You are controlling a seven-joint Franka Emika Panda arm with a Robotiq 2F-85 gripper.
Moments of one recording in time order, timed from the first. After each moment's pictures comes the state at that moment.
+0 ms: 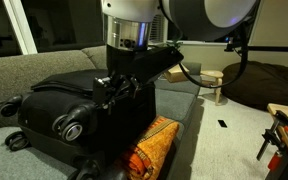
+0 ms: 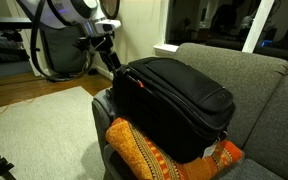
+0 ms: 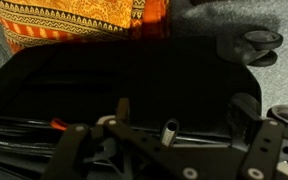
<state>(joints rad) 0.35 0.33 -0.02 -2.16 -0.47 2.71 0.85</state>
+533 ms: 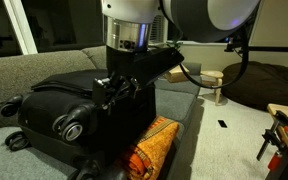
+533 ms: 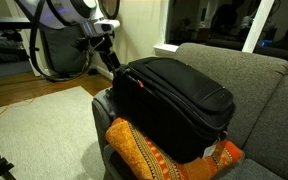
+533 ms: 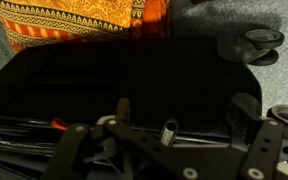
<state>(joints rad) 0.37 0.33 -0.04 -2.16 -0.50 2.71 0.88</state>
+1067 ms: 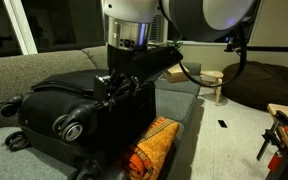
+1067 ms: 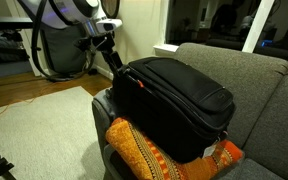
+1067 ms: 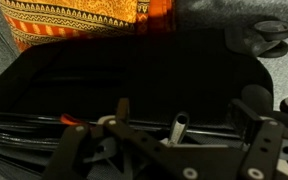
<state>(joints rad) 0.37 0.33 -0.06 -2.15 -0.50 2.71 0.90</state>
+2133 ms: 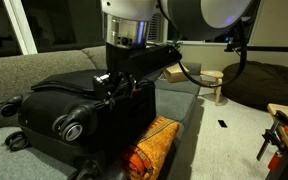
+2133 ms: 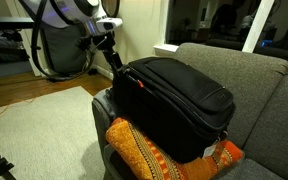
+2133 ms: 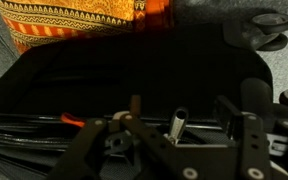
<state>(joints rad) 0.37 0.33 -0.06 -2.15 -0.50 2.71 0.93</state>
